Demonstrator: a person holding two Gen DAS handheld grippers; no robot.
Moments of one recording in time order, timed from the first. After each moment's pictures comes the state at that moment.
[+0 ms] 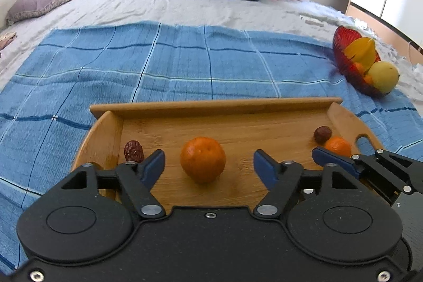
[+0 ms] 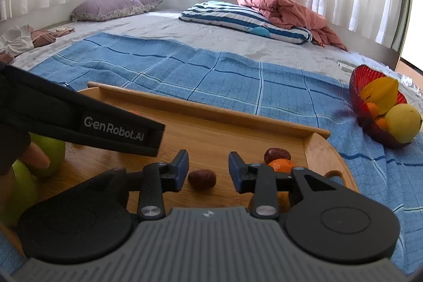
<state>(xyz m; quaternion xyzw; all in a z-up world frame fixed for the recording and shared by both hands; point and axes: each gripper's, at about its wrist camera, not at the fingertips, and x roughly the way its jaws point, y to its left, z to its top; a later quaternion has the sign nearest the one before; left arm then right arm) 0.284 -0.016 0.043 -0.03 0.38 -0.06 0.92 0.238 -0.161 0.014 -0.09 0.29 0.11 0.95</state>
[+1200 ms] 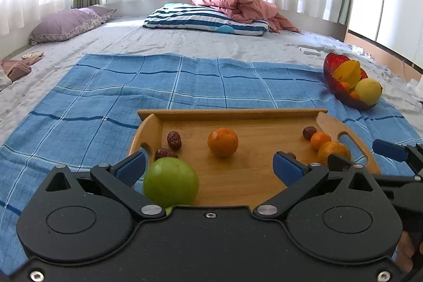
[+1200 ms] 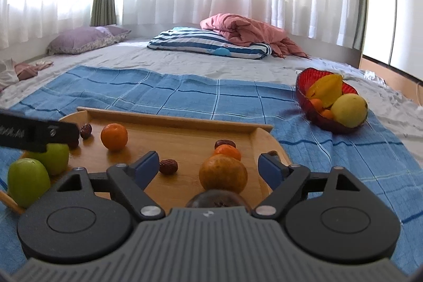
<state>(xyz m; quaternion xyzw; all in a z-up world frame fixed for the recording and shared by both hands) 0.177 0.013 0.074 -0.03 0.30 -0.04 0.95 0.166 -0.202 0.039 -0.04 0.24 0.04 0.97</state>
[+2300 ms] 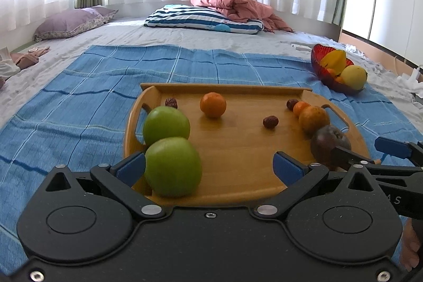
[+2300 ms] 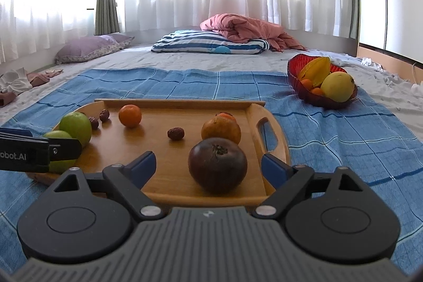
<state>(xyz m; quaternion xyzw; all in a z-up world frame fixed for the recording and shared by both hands) 0.102 0.005 0.051 -0.03 0.29 -0.04 0.96 0.096 -0.218 0.025 -0.01 0.23 0.05 0.97</state>
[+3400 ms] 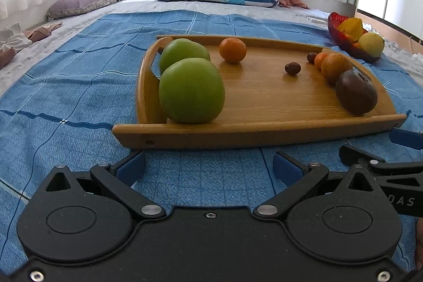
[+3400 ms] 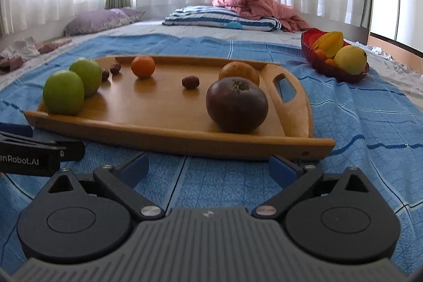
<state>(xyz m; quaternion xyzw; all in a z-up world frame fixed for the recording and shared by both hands) 0.085 0.010 -0.008 -0.02 0.33 -0.01 0.94 0.082 -0.203 -0.021 -0.04 0.27 0.07 0.96</state>
